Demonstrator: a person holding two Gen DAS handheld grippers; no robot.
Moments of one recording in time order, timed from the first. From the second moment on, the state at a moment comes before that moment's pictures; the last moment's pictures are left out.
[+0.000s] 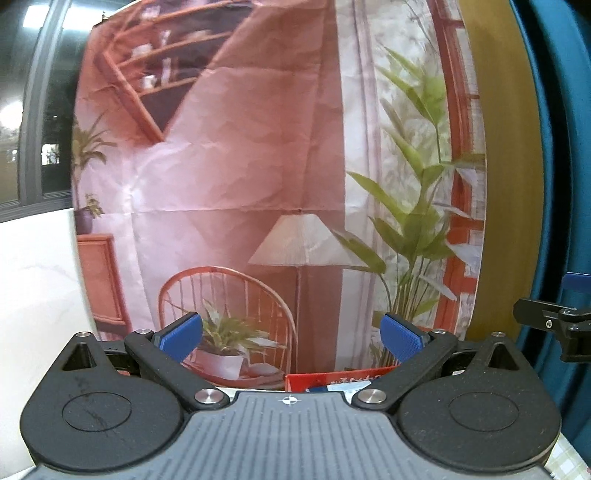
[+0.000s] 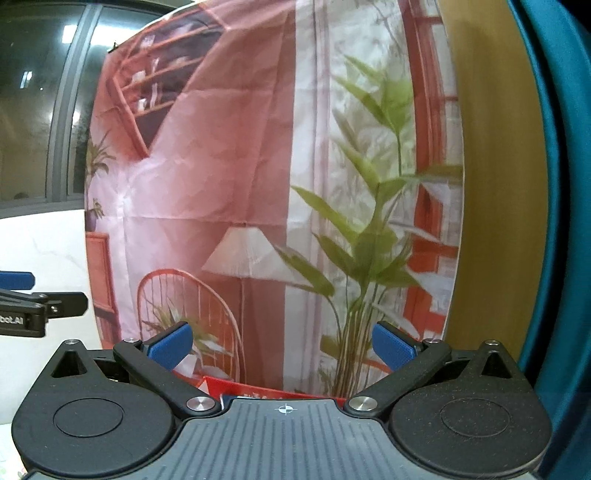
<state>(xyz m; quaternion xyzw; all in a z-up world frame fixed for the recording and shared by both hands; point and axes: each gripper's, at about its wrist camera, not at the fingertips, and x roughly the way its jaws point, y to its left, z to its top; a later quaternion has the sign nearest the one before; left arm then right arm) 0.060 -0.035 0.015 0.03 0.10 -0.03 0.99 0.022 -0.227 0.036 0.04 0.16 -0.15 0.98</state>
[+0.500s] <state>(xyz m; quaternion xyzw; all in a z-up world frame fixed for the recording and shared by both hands) 0.027 -0.022 0.028 0.02 0.06 0.01 1.00 -0.002 -0.202 0.064 0.02 0.13 -0.14 0.98</state>
